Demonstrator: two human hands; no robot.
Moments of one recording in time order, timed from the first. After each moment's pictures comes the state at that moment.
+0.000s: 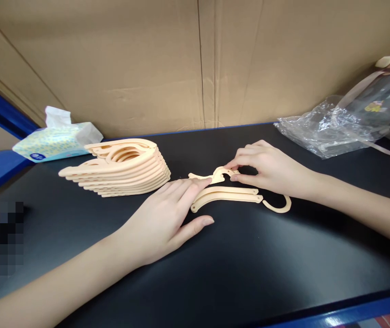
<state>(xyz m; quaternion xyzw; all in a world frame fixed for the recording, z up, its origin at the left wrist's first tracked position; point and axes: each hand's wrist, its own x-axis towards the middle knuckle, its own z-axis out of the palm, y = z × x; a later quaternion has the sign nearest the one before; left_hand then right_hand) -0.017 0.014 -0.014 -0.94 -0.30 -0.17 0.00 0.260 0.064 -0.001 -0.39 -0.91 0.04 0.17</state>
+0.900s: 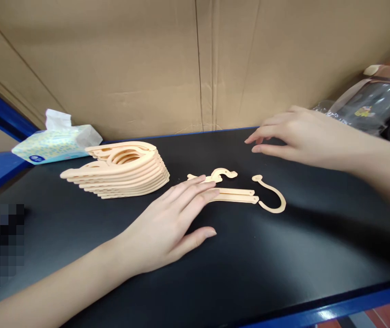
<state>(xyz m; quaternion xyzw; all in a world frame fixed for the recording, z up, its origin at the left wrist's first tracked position) -0.011 0.008 -0.010 -0.95 -0.24 -0.19 0.01 0.304 0.073 0.055 -0.39 -0.90 -0.15 0.09</state>
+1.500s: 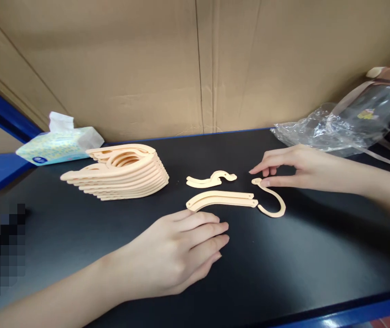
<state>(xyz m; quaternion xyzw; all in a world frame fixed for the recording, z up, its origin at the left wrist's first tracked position) 0.001 -0.010 -0.002 -0.97 -0.12 -0.22 0.04 0.322 0.055 0.025 -0.40 -0.90 0.15 0.12</state>
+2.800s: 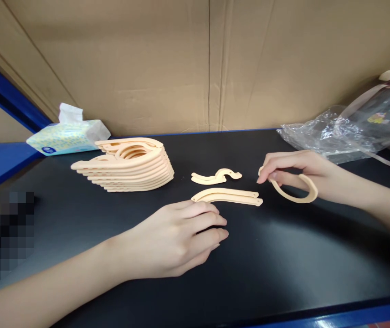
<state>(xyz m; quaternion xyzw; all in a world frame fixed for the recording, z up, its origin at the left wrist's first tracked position) -0.005 -0.002 -0.001 -0.98 -0.11 -0.18 0.01 0.301 0.038 0.020 -0.39 -0.85 0.27 0.24</state>
